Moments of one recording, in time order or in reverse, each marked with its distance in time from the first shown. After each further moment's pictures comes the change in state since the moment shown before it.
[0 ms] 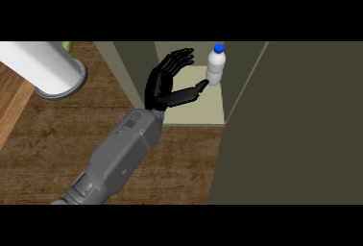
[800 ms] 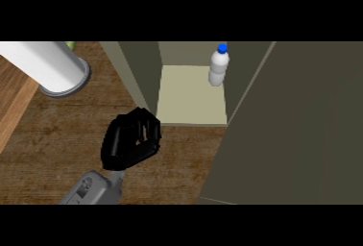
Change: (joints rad) left arm 0.580 0.211 -0.143 -0.703 -0.071 0.069 0.126; right arm -0.099 -0.087 0.148 -0.001 0.012 0.081 0.189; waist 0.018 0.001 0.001
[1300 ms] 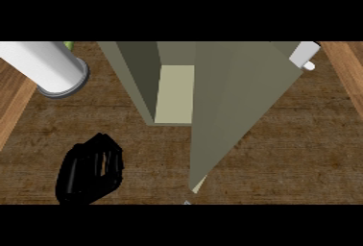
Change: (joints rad) left arm 0.283 0.152 0.051 -0.280 0.004 -0.043 -0.010; right arm -0.192 0.175 0.184 0.055 0.084 -0.059 0.218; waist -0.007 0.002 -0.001
